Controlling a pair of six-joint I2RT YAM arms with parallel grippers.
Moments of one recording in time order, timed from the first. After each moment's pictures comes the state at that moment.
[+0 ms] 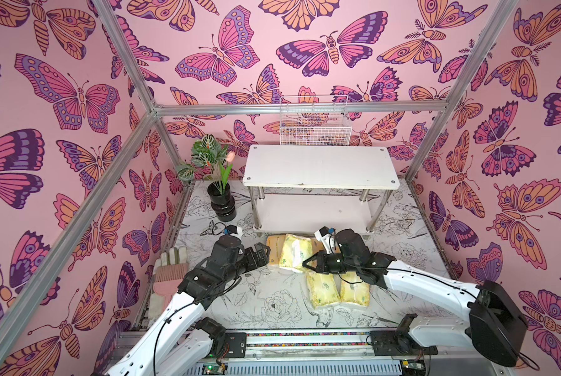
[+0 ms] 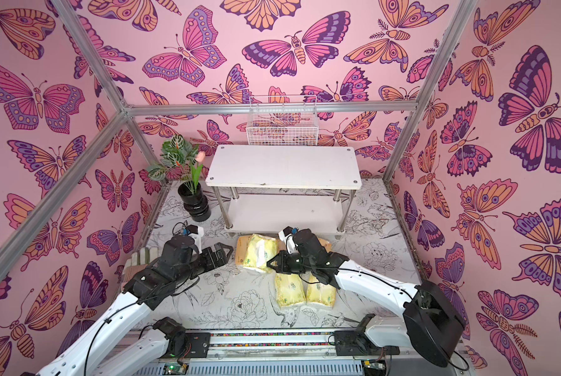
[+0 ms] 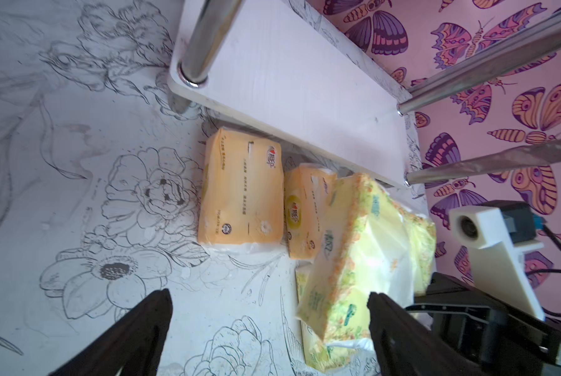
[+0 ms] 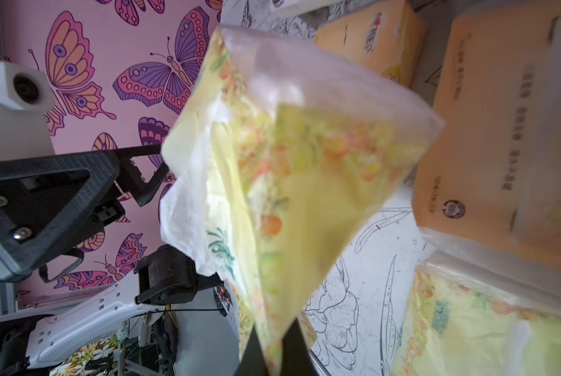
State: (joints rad) left arm -0.47 0.82 0.74 -0.61 0.05 -0.73; right arm 0.83 1.28 0.74 -0.08 -0.45 0.86
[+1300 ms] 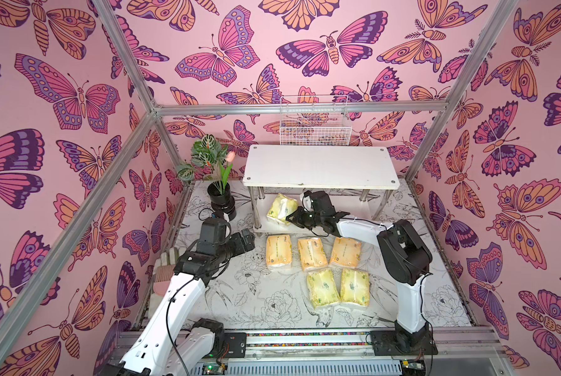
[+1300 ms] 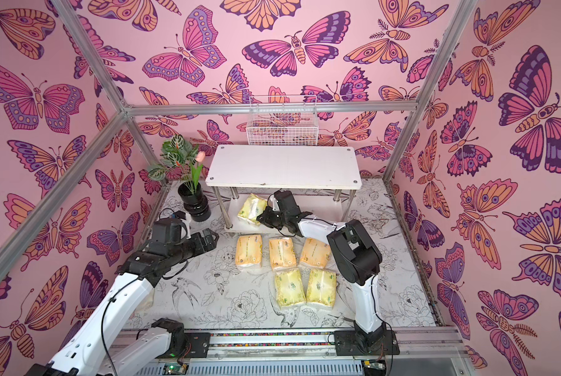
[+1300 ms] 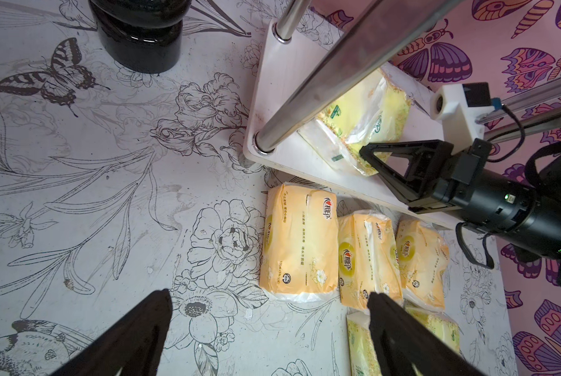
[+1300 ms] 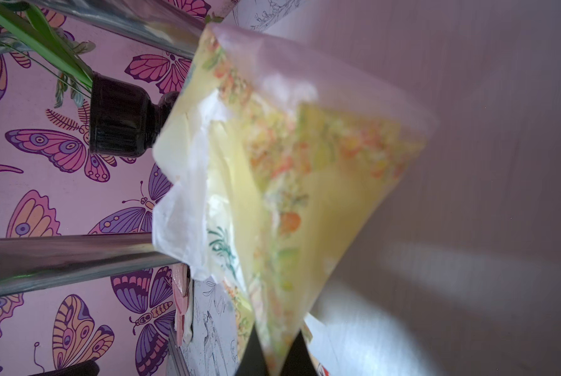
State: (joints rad) left arm -0.22 0.94 0.85 -0.66 0.11 -0.54; right arm 0.66 2.04 1.37 0.09 -0.45 0.88
